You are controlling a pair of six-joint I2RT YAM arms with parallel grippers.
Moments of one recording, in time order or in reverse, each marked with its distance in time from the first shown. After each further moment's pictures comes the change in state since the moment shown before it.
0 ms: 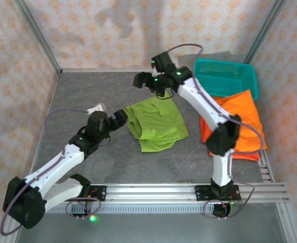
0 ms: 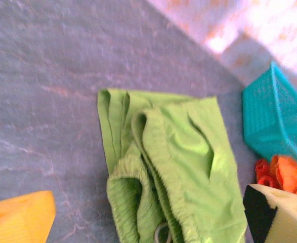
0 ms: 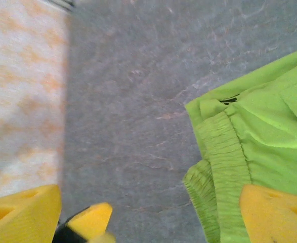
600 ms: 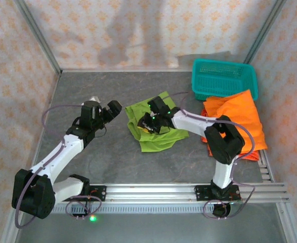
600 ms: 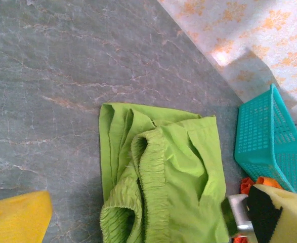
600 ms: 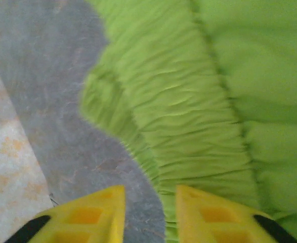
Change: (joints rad) left arm 0.174 0.151 0.091 0.009 0.209 -0.051; right arm 0.114 -0.018 -0.787 0.579 -0.138 0.362
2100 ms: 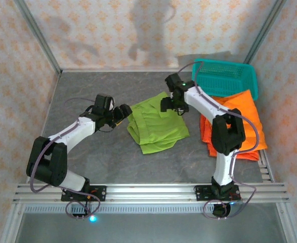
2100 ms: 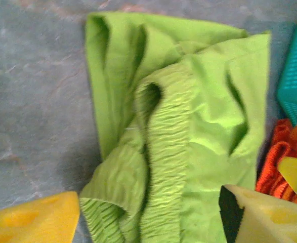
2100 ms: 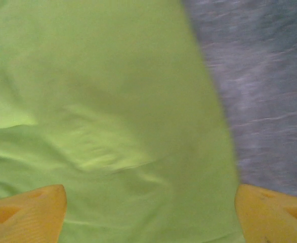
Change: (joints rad) left arm -0.026 0.325 0.176 -0.094 0.239 0.055; right arm -0.280 0.071 0.419 -0.664 0.425 -0.753
